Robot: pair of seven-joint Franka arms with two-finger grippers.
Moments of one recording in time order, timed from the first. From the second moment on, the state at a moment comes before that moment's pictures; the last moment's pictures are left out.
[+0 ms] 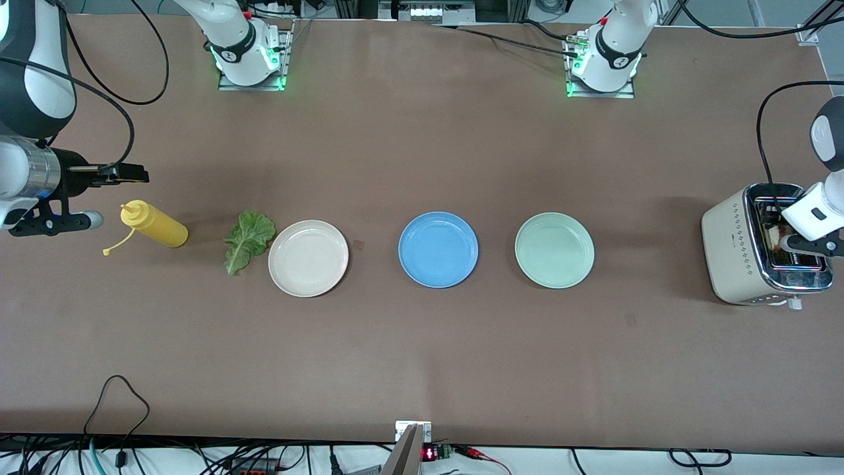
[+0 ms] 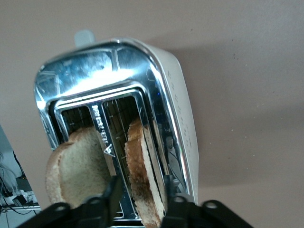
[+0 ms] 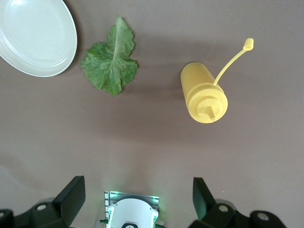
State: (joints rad) left arm 0.35 0.22 -0.06 -1.92 0.34 2.08 0.32; right arm 0.00 0.24 -0.05 -1.55 -0.01 1.42 -0.16
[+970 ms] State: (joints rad) left arm 0.36 0.19 -0.23 -1.66 0.34 1.62 0.29; right arm 0.00 0.24 -0.05 -1.55 -0.01 1.42 -0.16
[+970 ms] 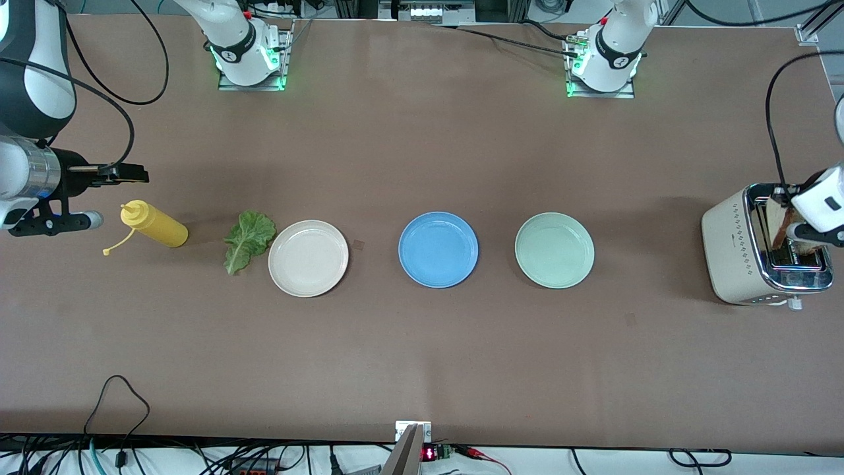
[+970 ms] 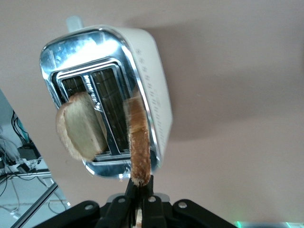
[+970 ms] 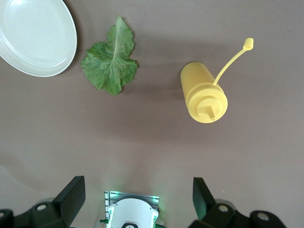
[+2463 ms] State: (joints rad) left arm 0.09 0.60 -0.54 -1.58 -0.65 1.81 0.06; right arm 0.12 0.32 -0.04 -1.93 0.04 2.09 0.06
